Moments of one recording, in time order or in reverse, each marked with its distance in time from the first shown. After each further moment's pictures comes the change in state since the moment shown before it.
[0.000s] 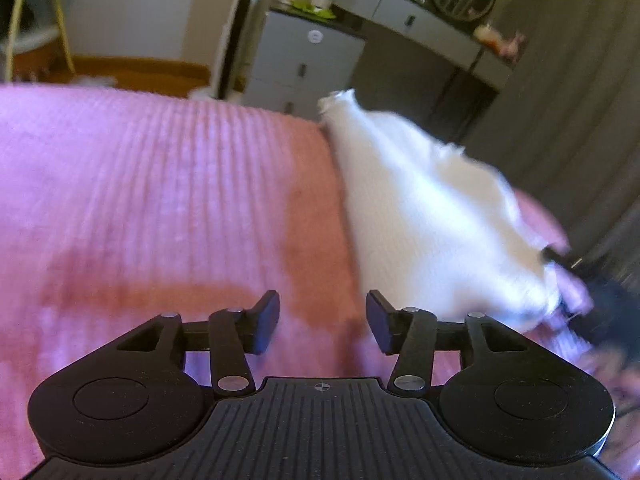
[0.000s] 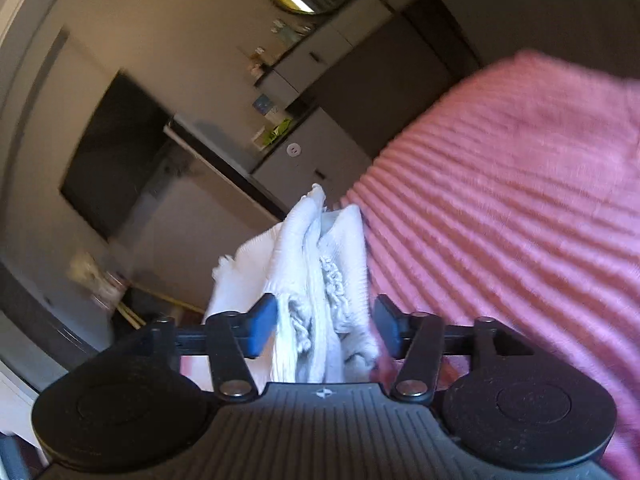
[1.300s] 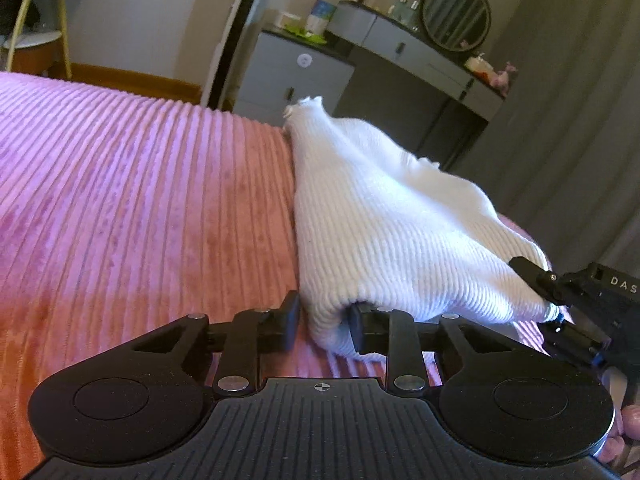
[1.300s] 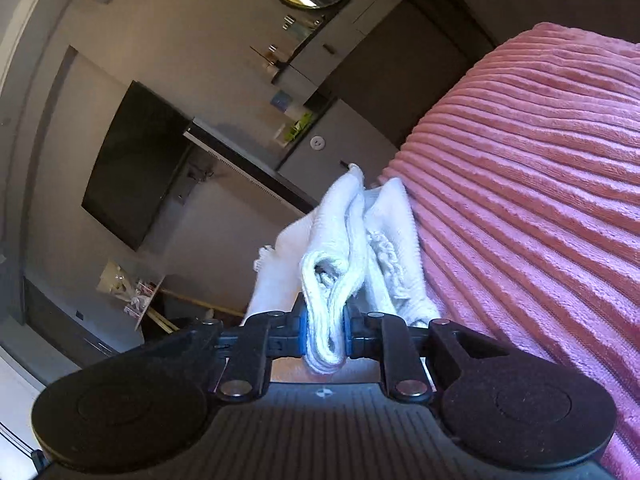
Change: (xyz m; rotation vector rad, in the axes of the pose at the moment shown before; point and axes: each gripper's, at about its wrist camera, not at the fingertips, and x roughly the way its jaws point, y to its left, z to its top) left arm 0.027 -0.033 -0.032 -0.019 -0.106 0.016; right arm 0.007 0.025 -0.023 -0.032 0.001 -0.006
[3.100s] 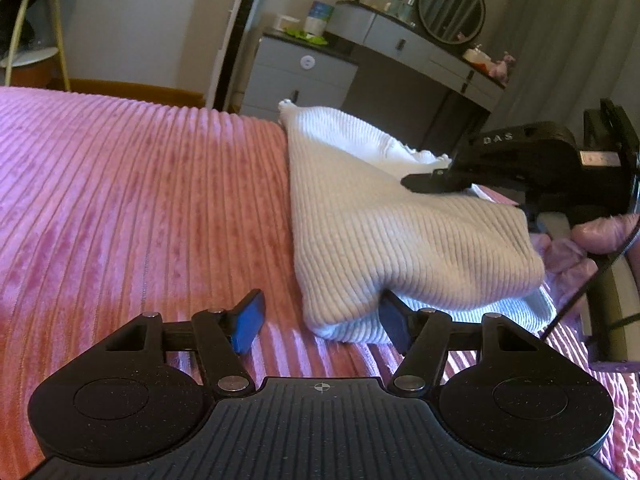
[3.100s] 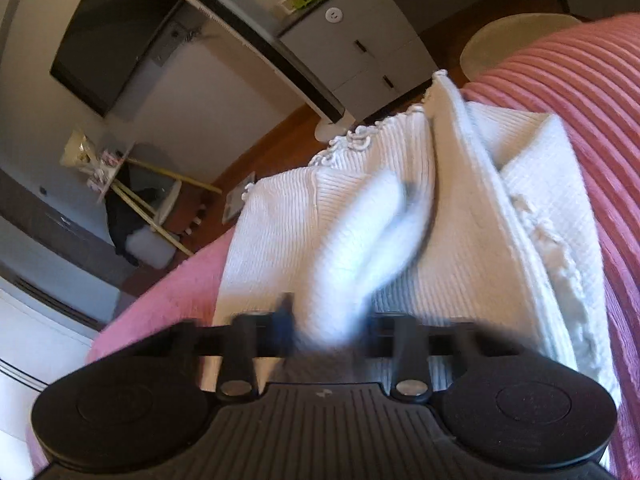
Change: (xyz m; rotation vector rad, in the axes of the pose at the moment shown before) left arm -0.017 0.031 -0.005 0.060 -0.012 0.009; right arm 0.143 0.086 0.020 -0.220 0.378 -0.103
